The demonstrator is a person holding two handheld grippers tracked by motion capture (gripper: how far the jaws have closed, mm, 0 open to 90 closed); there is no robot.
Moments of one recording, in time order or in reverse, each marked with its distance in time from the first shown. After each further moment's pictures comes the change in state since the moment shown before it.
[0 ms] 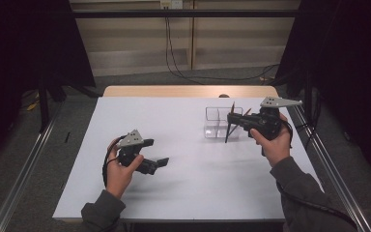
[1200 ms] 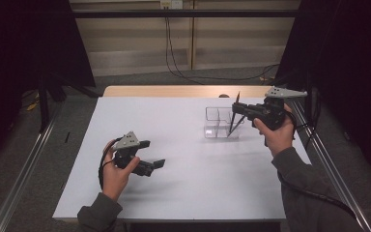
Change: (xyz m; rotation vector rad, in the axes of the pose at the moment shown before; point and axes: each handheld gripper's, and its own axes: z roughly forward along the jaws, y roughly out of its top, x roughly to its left) left arm 0.001 -0.006 -0.009 -0.001 0.017 -0.006; right arm -0.019 0.018 -0.001 -0.029 -0.059 -0.005
